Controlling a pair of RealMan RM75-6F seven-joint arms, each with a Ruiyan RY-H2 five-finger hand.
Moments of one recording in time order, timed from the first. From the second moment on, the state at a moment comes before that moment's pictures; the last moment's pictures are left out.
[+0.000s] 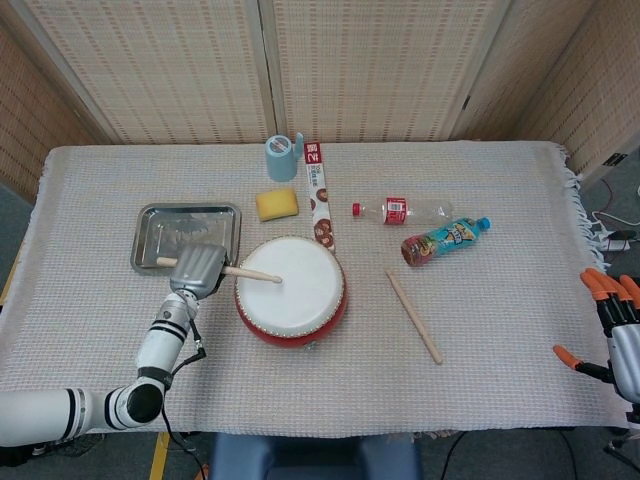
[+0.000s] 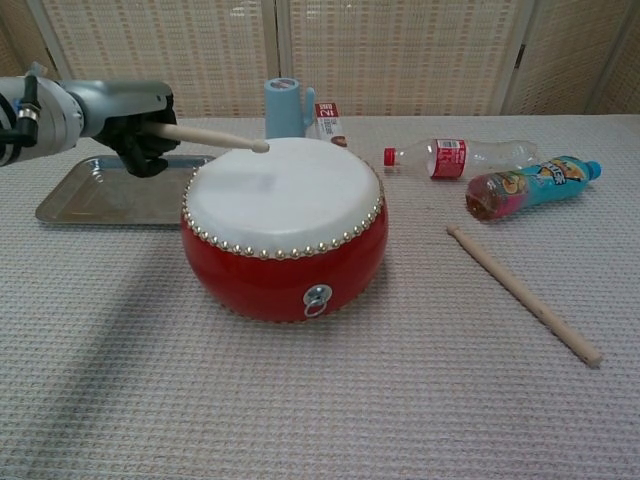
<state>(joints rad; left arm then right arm) -0.94 -1.37 -0.25 -1.75 0.53 1.10 0.65 0.03 -1.08 0.08 -1.53 -1.58 1.61 0.22</state>
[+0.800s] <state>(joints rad) -0.94 -1.40 -0.23 -1.72 0.59 1.10 0.64 0.04 -1.08 0.08 -1.52 -1.57 1.60 0.22</state>
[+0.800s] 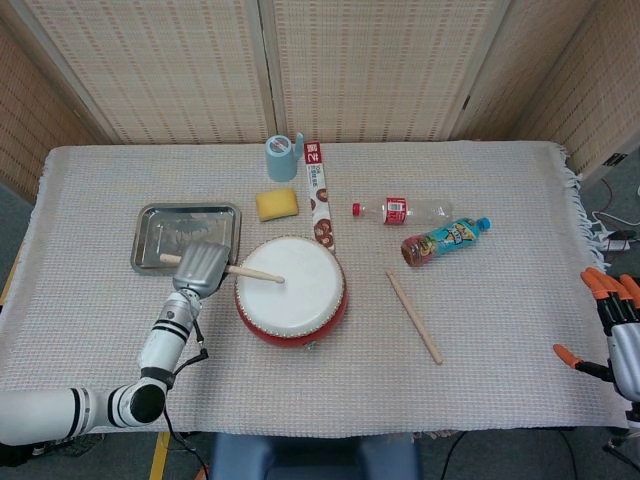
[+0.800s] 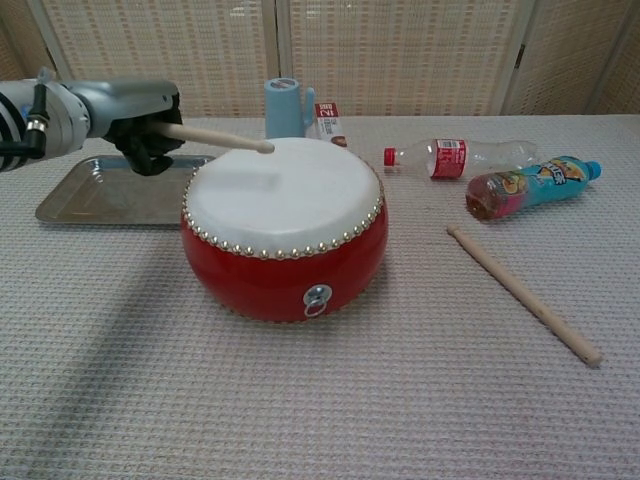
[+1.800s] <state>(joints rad) -0.92 -1.39 -0.24 -1.71 0.67 1.08 0.46 0.03 -1.09 0.08 -1.52 -1.57 1.61 0.22</state>
